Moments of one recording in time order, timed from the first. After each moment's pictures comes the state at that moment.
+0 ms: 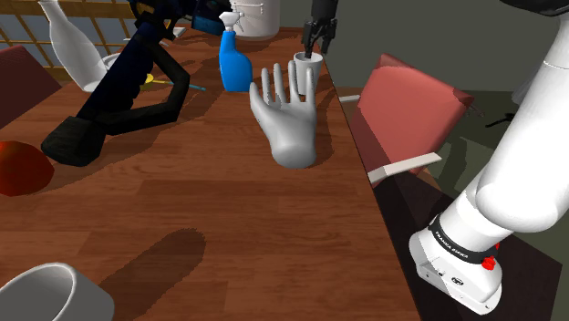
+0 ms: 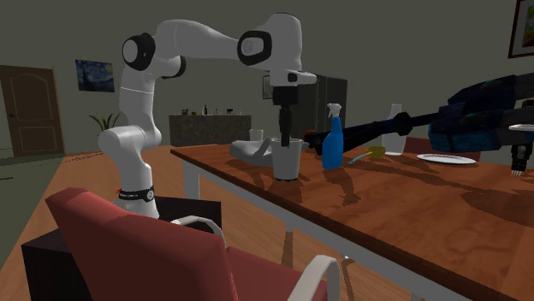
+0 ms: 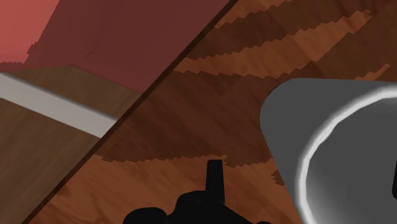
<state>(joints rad) 0.00 0.21 -0.19 -1.60 0.11 1.80 -0.33</state>
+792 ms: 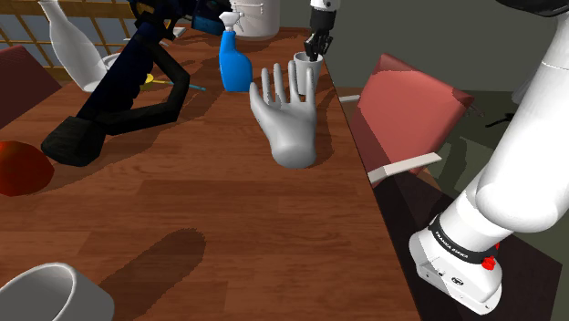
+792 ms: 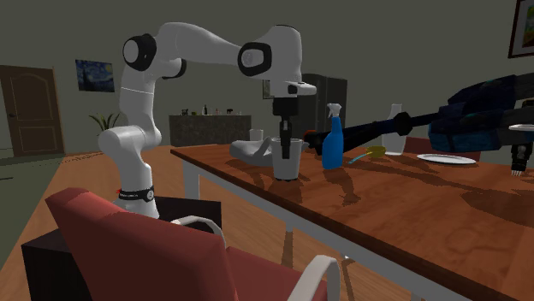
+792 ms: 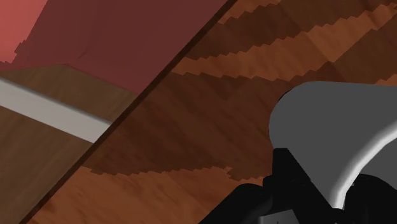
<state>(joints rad) 0.00 0.22 -0.19 -1.66 0.11 1.87 -0.34</state>
